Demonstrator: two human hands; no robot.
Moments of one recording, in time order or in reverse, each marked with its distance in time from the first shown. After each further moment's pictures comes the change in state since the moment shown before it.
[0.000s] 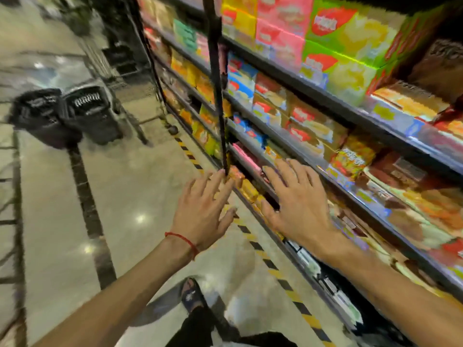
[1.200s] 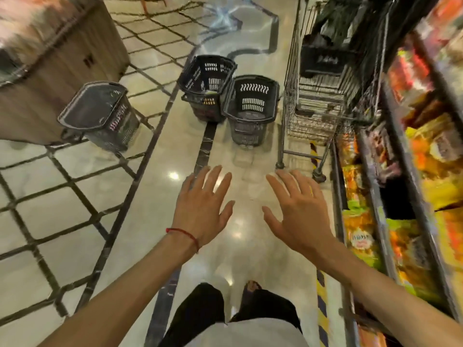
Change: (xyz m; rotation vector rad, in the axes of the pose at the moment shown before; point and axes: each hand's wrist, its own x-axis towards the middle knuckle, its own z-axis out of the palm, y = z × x) left_hand 0.182 -0.779 0.136 0.070 -0.156 -0.835; right_hand 0.772 -0.478 0.269 0.260 -0.094 -0.683
